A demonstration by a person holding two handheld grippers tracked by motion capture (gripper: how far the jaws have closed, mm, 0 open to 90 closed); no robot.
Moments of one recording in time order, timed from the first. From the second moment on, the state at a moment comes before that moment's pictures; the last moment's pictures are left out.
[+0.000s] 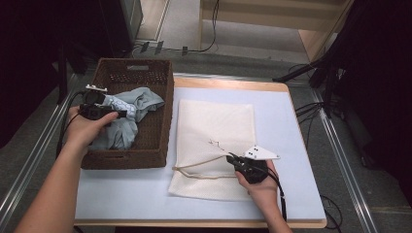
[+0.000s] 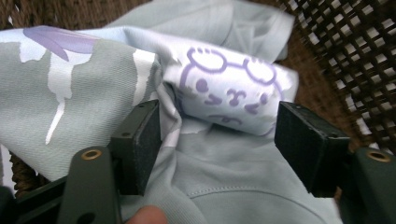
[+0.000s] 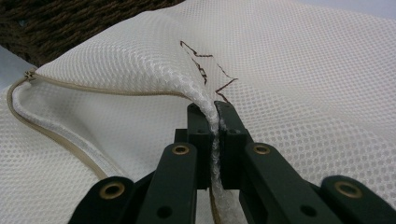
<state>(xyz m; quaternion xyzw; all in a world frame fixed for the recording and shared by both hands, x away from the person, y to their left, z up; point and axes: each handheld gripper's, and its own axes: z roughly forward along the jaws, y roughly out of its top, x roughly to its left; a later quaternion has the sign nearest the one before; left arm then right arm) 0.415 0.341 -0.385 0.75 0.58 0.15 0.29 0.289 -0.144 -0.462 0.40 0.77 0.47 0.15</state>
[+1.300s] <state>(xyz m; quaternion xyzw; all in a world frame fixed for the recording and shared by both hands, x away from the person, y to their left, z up) 0.428 0.328 -0.426 0.78 0.59 0.14 0.17 0.289 -0.143 -0.464 0.39 0.78 0.47 0.15</state>
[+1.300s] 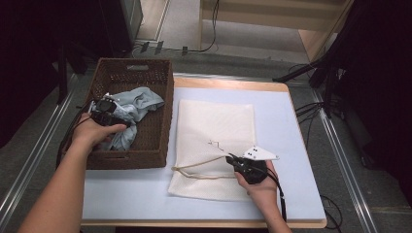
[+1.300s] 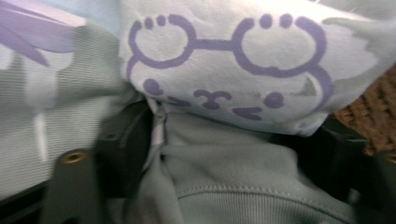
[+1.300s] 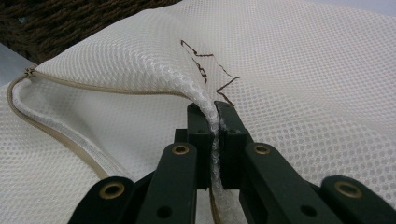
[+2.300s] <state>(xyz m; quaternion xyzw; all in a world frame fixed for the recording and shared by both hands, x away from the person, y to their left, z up) 0.426 0.317 -0.408 0.82 0.54 0.08 0.18 0.289 -0.143 -0.465 0.39 0.78 0.47 0.15</state>
